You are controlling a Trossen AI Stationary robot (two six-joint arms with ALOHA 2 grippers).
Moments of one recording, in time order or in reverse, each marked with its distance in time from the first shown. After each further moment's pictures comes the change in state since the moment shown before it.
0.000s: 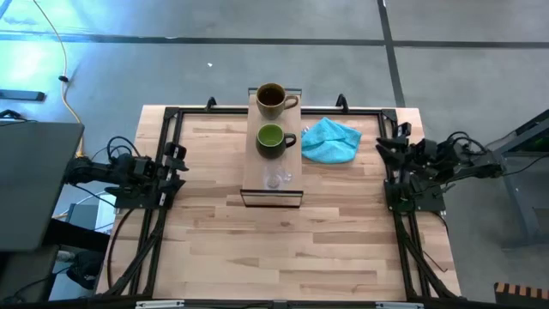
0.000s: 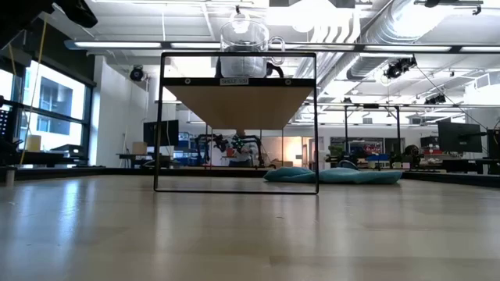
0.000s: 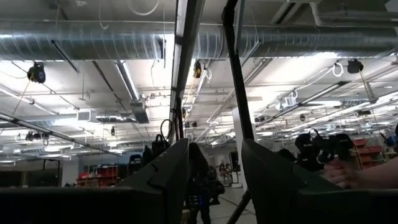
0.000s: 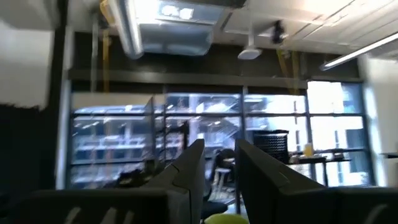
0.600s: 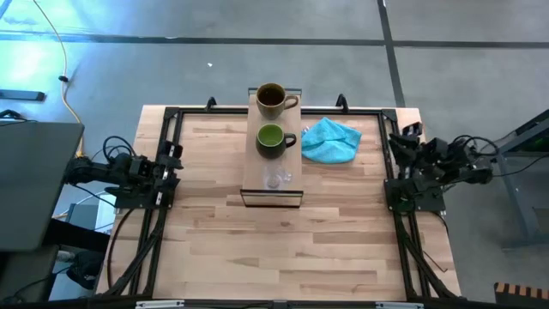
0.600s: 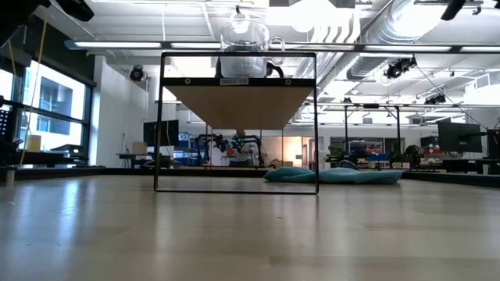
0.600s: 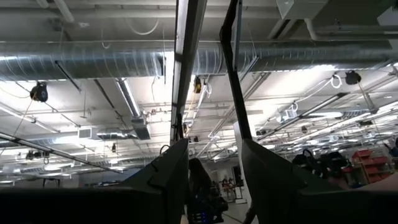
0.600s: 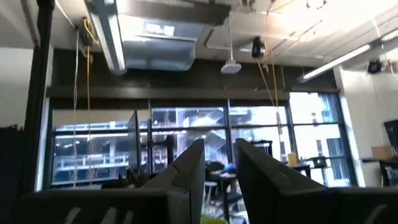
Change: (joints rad) left arm 0.000 0.000 0.000 0.069 0.011 0.022; right arm 0.000 -0.231 -0.074 -0.072 0.045 -0.027
